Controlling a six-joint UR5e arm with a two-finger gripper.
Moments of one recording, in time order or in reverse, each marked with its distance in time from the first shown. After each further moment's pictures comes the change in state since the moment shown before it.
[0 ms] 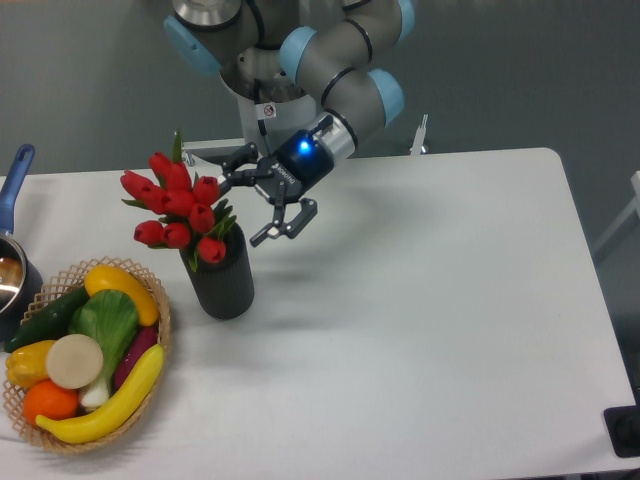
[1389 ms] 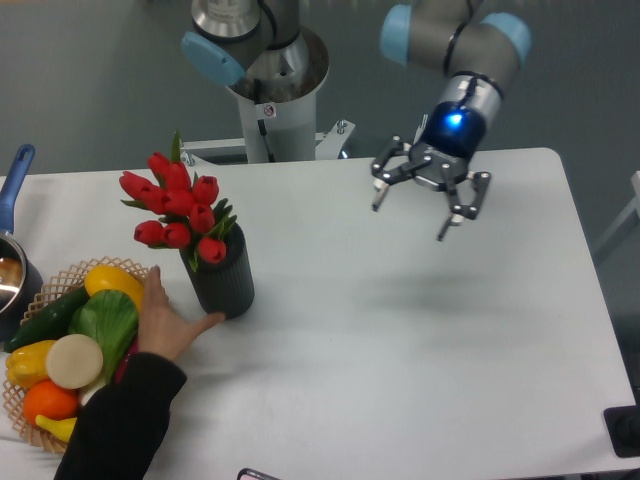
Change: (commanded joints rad) arm 0.210 -0.141 0.446 -0.005 0.258 -0.218
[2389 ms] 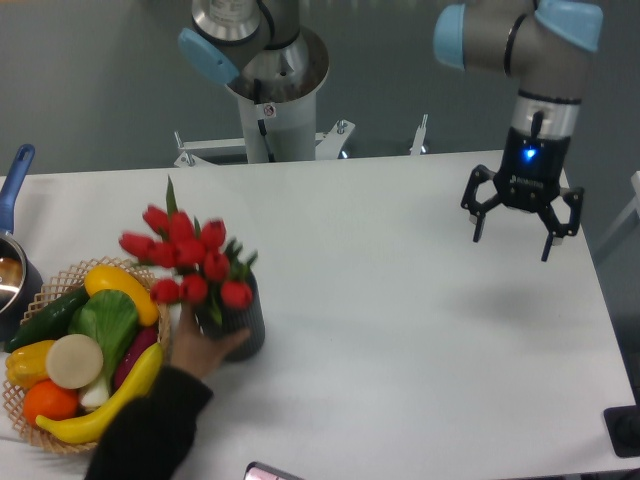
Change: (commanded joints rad) arm -0.156 -0.141 0.307 -0.078 0.880 0.011
